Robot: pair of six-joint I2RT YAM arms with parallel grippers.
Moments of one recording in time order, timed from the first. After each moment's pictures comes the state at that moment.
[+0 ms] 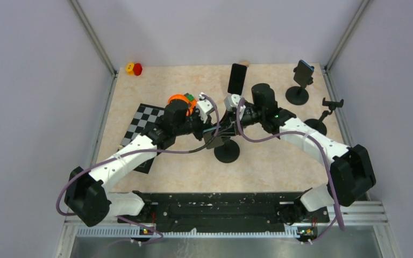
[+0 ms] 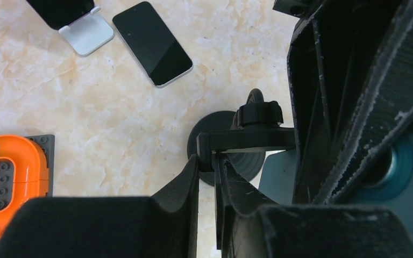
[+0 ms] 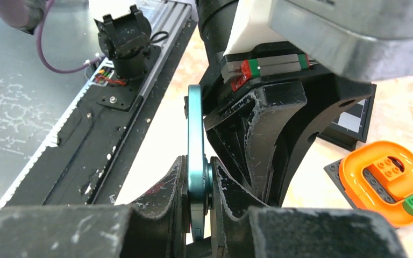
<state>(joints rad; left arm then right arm) -0.64 1.26 0.95 -0.13 0.39 0.11 0.59 1.45 1.09 -0.03 -1.20 -0.44</state>
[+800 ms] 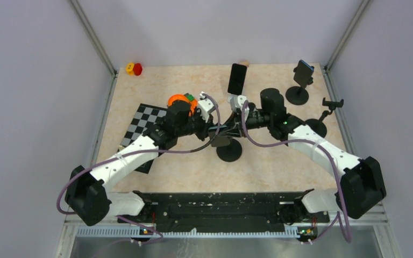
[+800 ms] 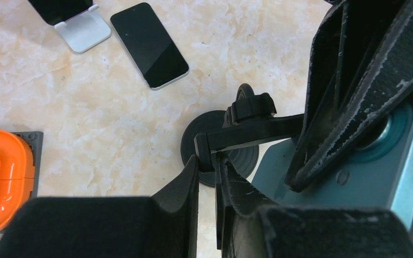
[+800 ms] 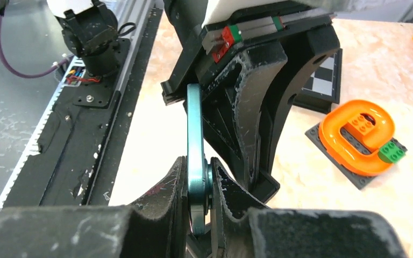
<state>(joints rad) -0.66 1.27 0.95 -0.10 0.34 0.04 0.55 1.35 1.01 -0.03 -1.07 -0.38</state>
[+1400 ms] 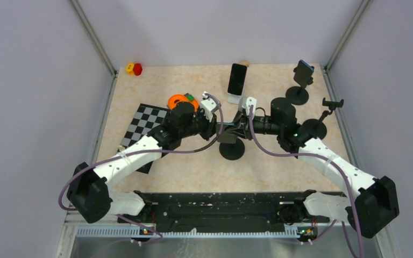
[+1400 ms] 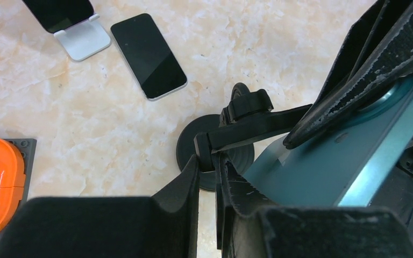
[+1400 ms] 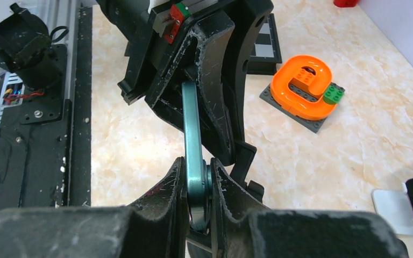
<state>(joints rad) -0.70 1.29 0.95 -0.04 0.28 -0.01 0.55 1.14 0.86 0.01 -0.76 -0.26</state>
